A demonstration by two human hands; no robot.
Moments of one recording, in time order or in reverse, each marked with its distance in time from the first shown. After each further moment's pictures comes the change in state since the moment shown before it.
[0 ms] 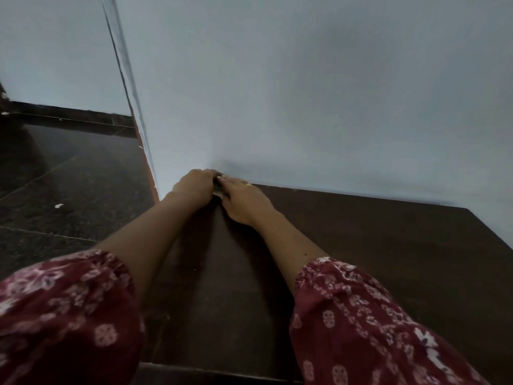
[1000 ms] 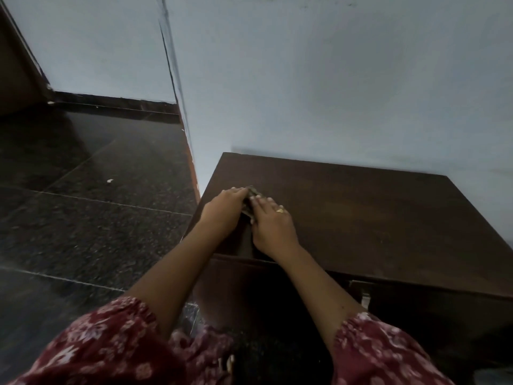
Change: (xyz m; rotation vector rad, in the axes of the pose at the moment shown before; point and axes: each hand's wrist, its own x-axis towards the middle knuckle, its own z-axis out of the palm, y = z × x) left_hand -0.179 0.029 -0.015 -0.016 -0.030 0.098; right_hand -0.173 -0.085 -0.004 0.010 0.022 0.158
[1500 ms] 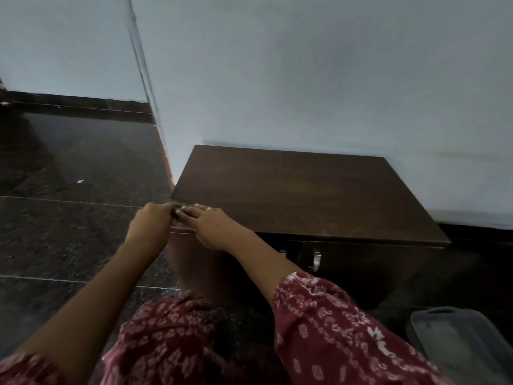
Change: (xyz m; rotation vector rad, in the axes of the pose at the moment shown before) left_hand -0.097 -0.027 -0.023 0.112 0.091 -0.208; right_hand -0.037 -0.052 -0.014 -0.233 -0.317 -0.372
